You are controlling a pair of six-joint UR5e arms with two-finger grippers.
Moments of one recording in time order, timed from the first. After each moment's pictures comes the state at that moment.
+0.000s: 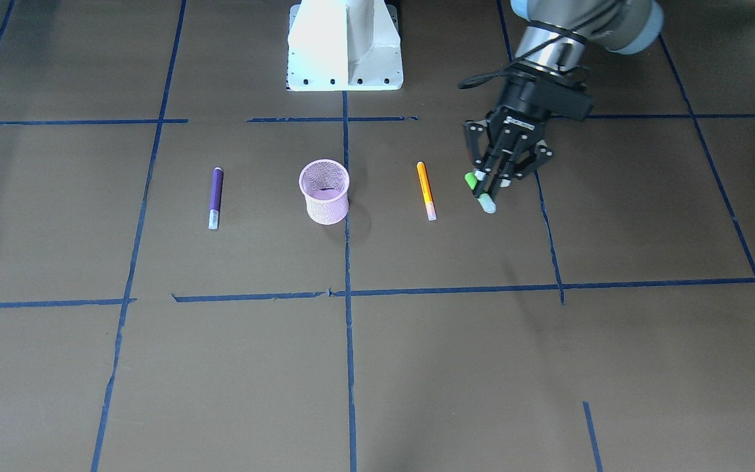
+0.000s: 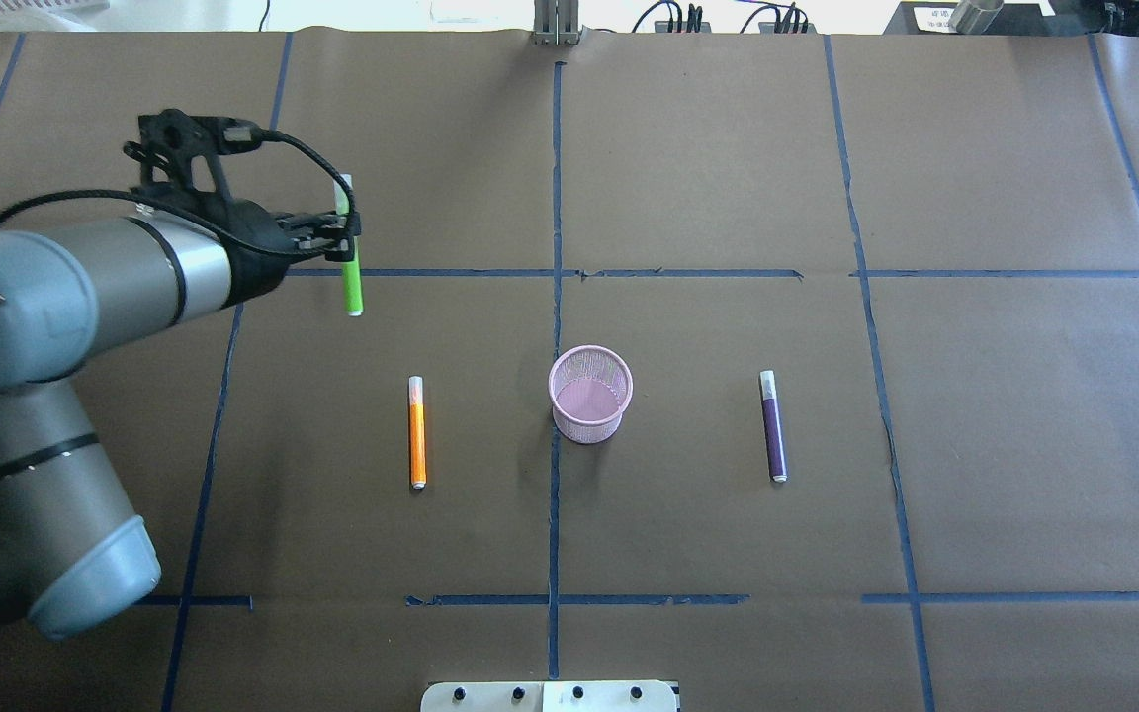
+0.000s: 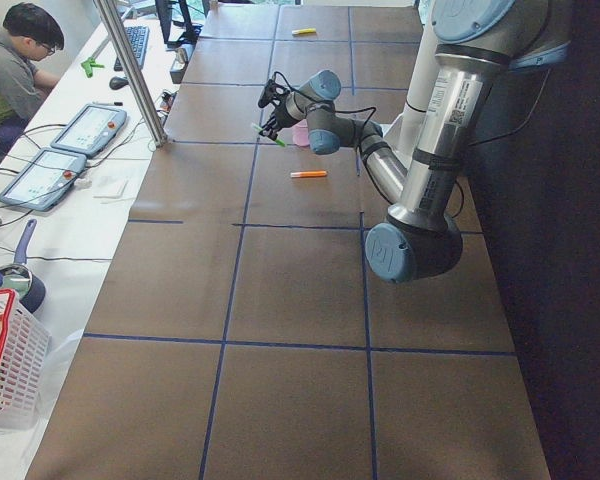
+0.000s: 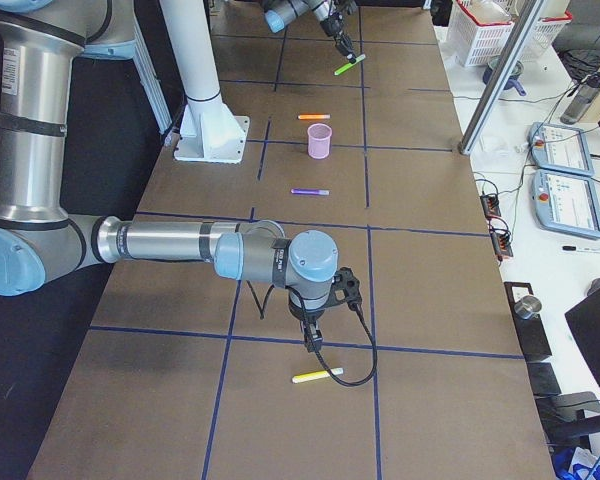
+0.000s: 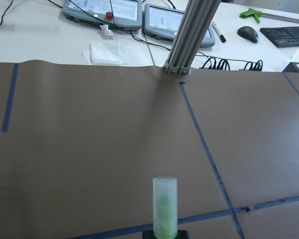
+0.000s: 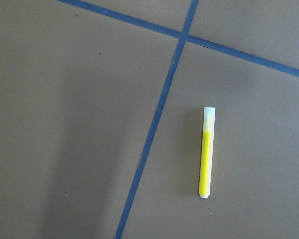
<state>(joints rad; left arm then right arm) -0.57 -1.92 -2.00 -2.09 -1.41 -1.10 1.60 -1.74 1.78 -1.69 2.34 -0.38</state>
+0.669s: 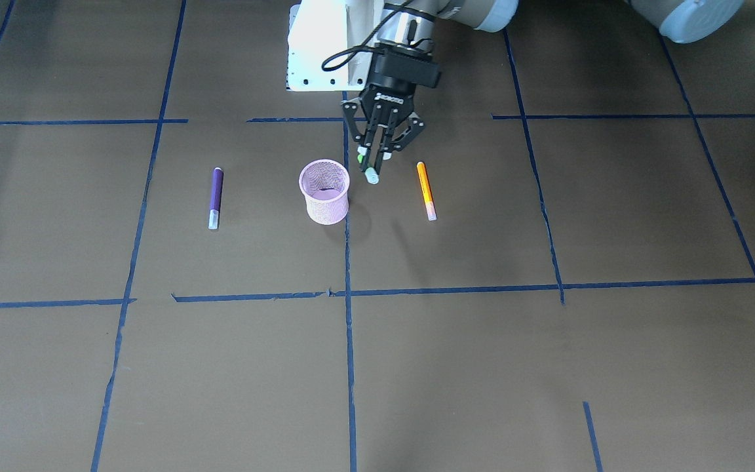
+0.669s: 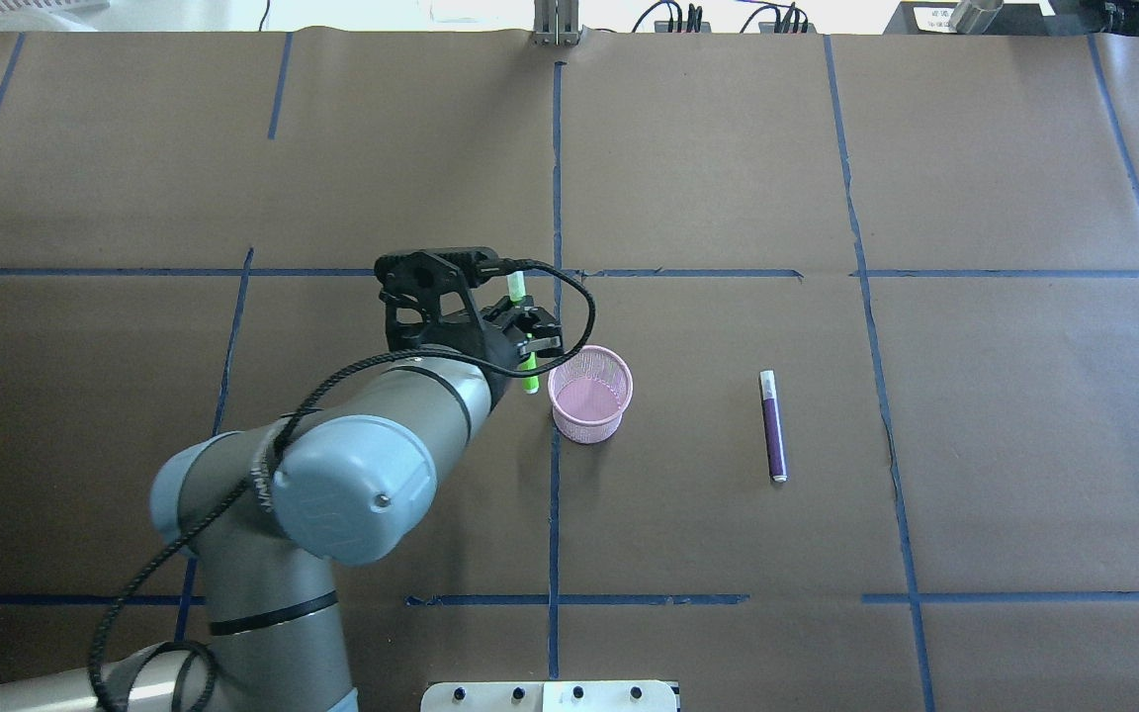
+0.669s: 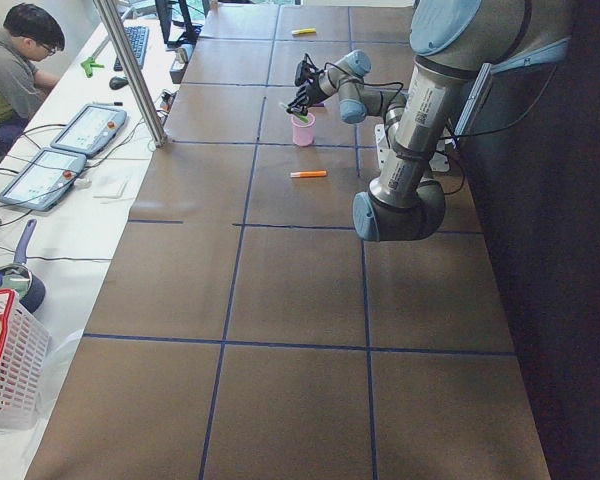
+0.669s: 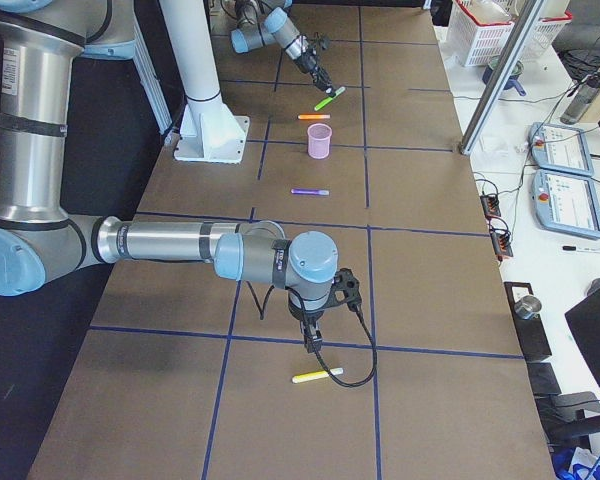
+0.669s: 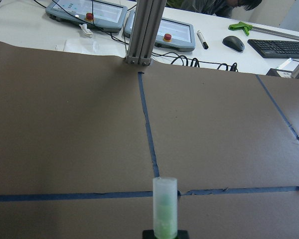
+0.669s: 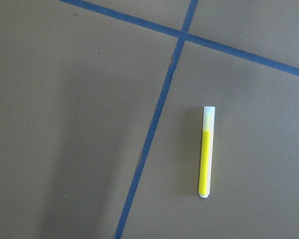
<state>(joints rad) -0.31 -2.21 -1.84 -1.88 -1.08 -1.32 1.60 -1.74 1.78 -1.69 2.34 -0.38</state>
